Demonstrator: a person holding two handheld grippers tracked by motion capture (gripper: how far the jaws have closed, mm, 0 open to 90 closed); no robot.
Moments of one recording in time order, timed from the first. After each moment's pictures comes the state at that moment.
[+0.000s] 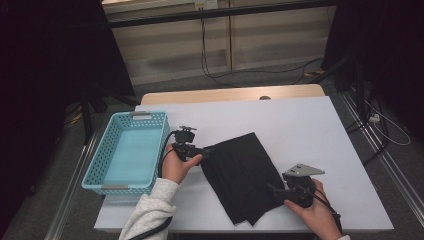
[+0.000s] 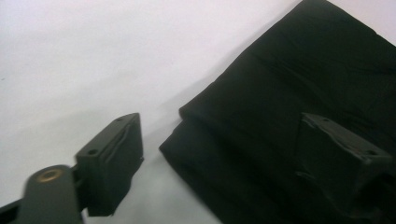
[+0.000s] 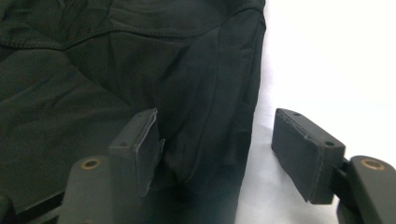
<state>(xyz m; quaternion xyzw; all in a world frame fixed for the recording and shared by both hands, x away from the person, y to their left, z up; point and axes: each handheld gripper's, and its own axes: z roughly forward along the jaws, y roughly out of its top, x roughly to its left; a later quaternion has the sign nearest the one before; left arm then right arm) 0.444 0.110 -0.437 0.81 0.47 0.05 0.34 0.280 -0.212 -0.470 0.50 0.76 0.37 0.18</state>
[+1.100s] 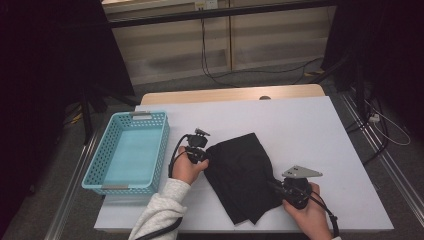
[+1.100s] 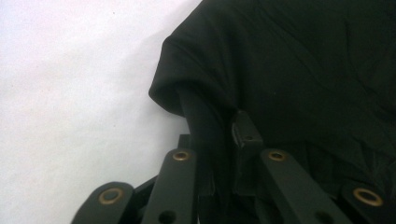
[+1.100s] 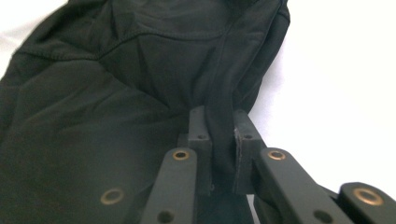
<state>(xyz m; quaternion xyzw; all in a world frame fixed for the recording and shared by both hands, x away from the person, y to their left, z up) 0.437 0.079 -0.440 0.85 0.46 0.00 0.26 0.275 -0.203 -0.470 0.51 0.75 0.39 0.17</state>
